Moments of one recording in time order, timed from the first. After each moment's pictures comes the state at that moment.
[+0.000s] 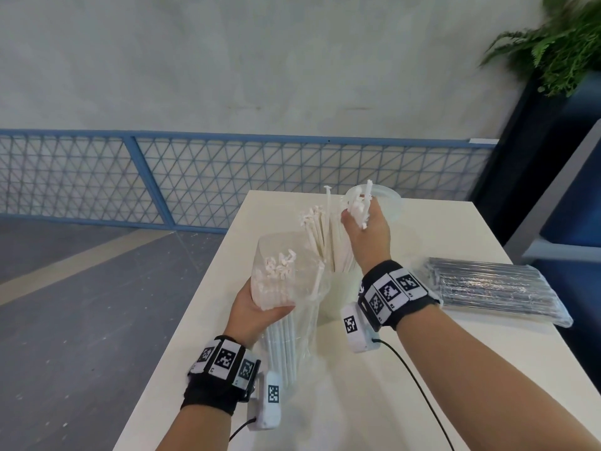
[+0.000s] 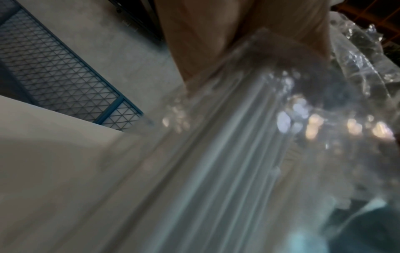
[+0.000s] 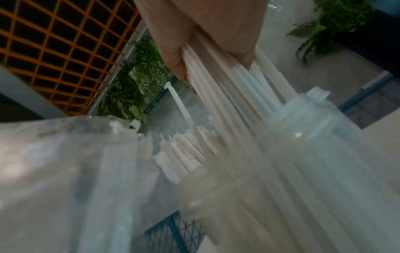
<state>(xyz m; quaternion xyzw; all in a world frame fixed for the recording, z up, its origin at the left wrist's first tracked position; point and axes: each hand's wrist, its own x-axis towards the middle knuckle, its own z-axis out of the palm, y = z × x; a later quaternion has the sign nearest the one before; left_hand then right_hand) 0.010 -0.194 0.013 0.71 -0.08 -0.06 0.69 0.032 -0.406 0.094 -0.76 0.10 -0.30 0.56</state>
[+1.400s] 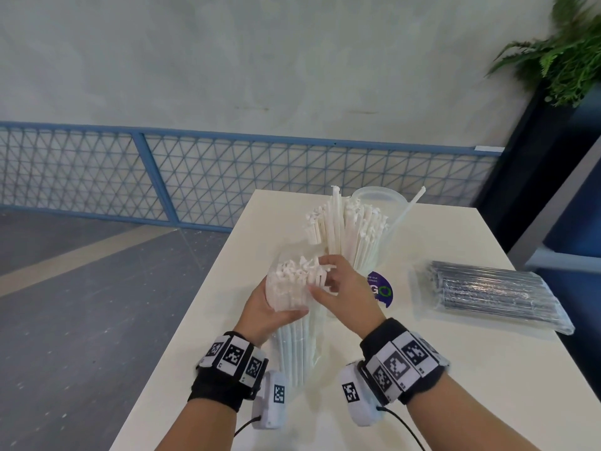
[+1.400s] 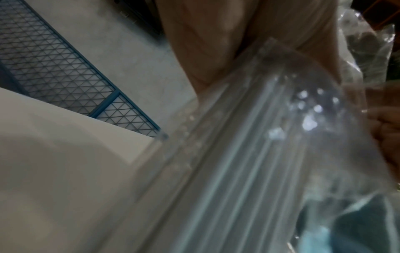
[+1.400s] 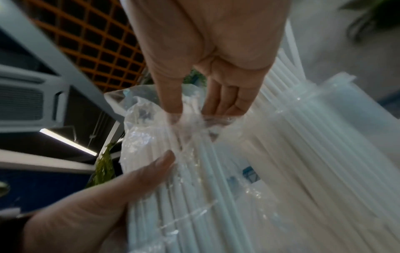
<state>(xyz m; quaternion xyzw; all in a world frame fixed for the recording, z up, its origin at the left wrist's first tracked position) 0.003 -0.198 0.011 0.67 -0.13 -0.11 0.72 -0.038 -0.364 0.060 -0.85 0.00 -0.10 0.51</state>
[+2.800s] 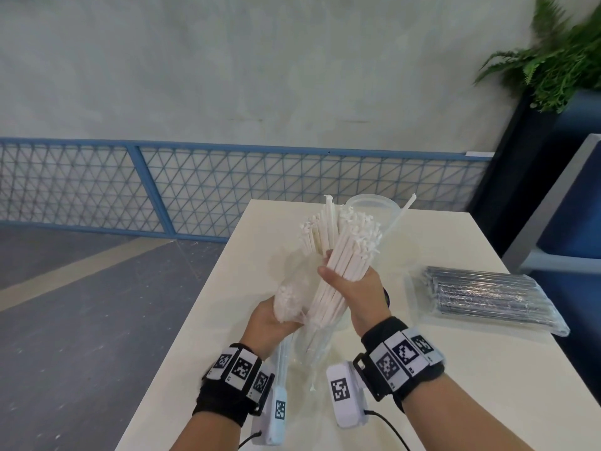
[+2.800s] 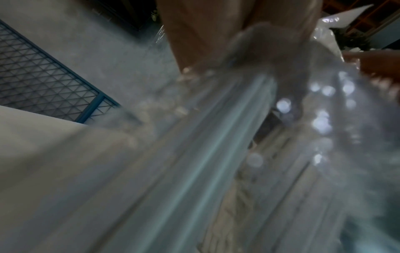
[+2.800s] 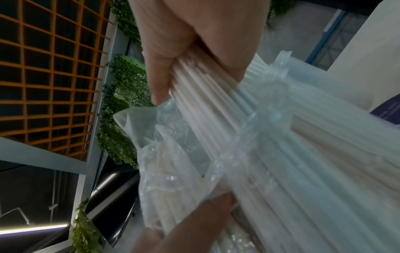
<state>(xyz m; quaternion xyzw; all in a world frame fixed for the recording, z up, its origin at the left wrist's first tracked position) -0.002 -0.211 0.015 0.74 -0.12 -0.13 0.65 -0.035 -0.370 0.078 -0.61 0.14 -0.15 0.77</state>
